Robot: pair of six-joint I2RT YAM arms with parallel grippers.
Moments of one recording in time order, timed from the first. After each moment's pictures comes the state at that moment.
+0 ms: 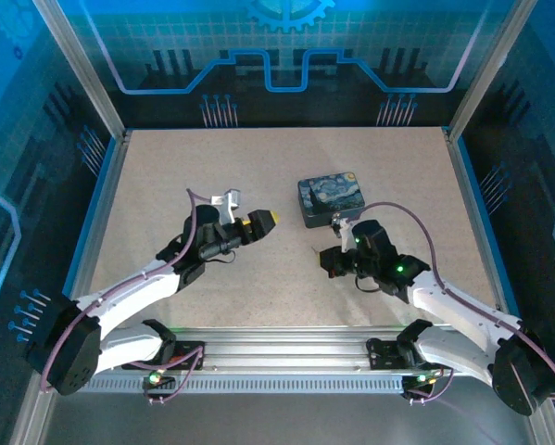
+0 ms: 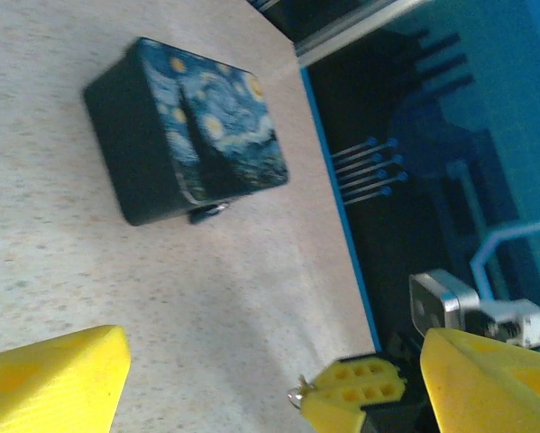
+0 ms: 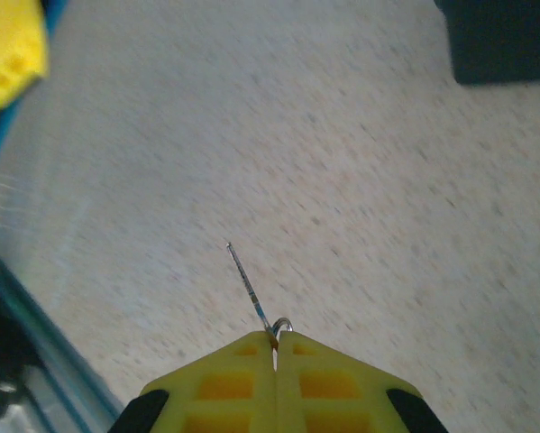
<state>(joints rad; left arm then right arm) -0.54 1.16 0.58 0.28 0.32 -0.95 0.60 1.00 0.54 -0.20 -0.29 0.49</state>
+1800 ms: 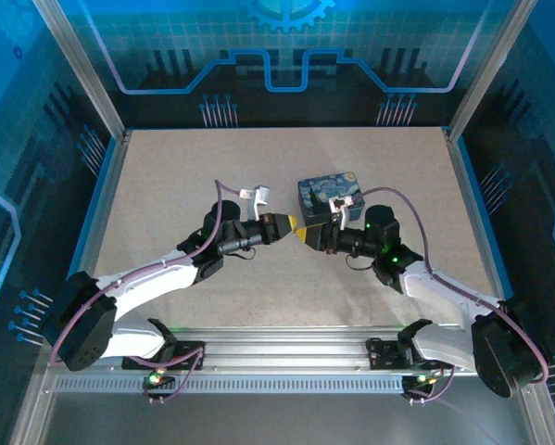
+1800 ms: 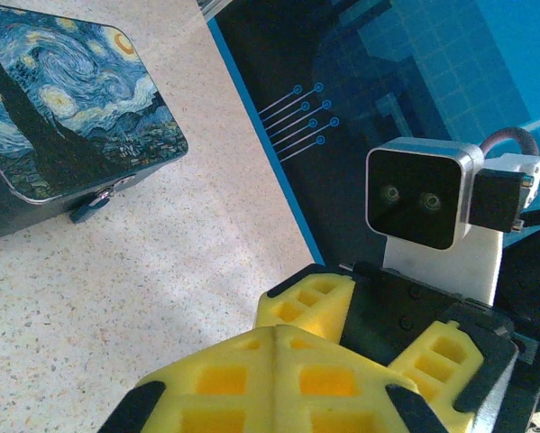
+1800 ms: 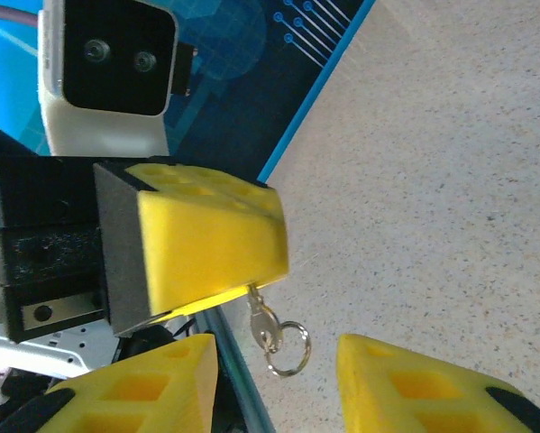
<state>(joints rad) -0.66 1.30 0.68 0.40 0.38 -0.90 0.49 1.14 0.52 0.38 -0.70 0.74</state>
